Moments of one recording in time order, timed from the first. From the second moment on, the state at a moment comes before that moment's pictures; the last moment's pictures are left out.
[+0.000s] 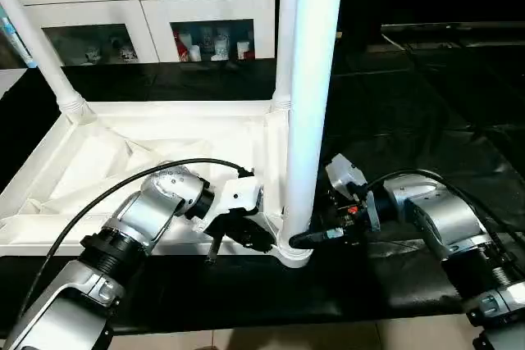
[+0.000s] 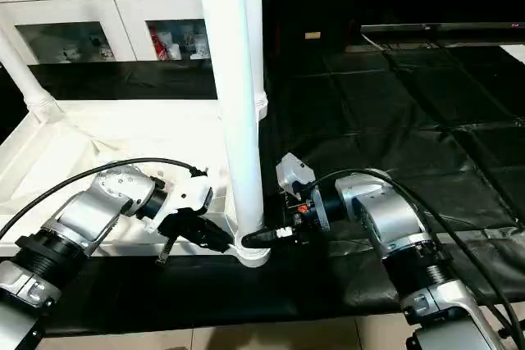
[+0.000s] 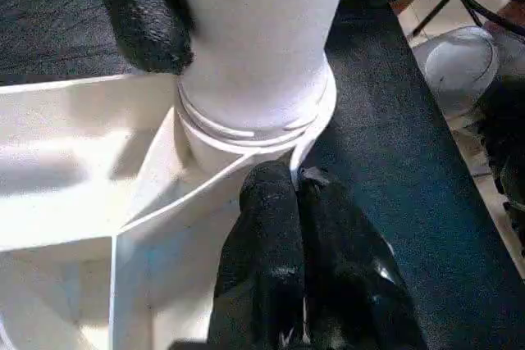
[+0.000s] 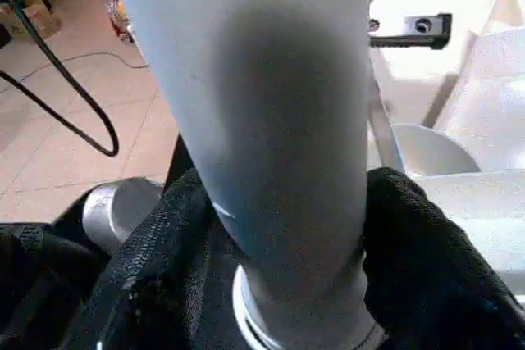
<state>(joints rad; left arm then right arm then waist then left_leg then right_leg) -0.59 0.43 -0.44 0.41 0.00 0.13 -1.46 -0.51 -0.44 0.28 0.33 0.25 0.35 1.47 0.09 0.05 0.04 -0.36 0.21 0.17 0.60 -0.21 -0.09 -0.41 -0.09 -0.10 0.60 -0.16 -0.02</state>
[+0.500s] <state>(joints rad) -0.63 0.28 -0.32 0.52 0.00 0.32 -1.11 -0.46 -0.30 0.15 0.28 0.16 0.38 0.97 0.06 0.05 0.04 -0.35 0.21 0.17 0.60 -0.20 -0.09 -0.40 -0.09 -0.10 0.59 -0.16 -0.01</state>
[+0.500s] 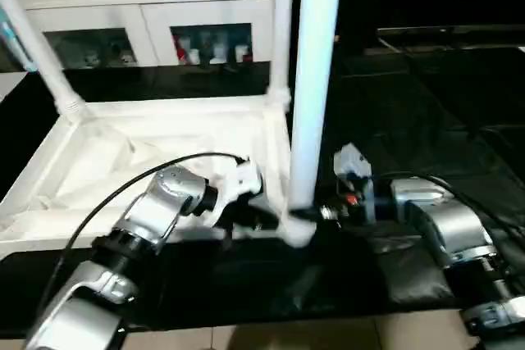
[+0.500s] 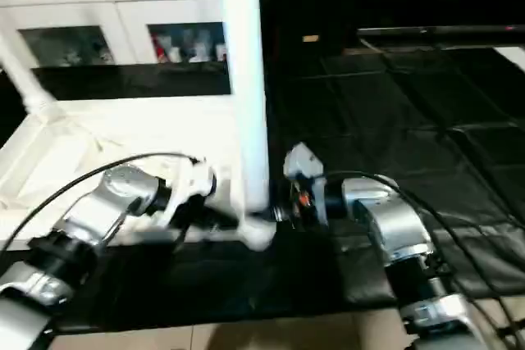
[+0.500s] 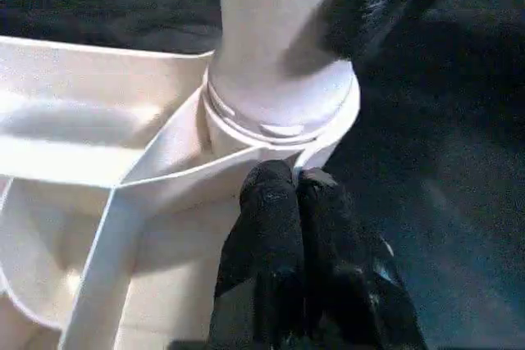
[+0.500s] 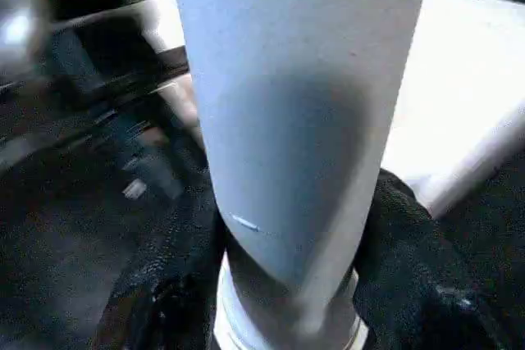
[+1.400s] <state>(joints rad) -0.66 0.23 -0.28 0.57 0.01 0.30 -1.02 -0.44 -0.24 0.10 0.27 0.15 0.37 0.83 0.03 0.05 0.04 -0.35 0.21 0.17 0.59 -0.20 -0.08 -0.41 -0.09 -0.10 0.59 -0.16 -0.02</state>
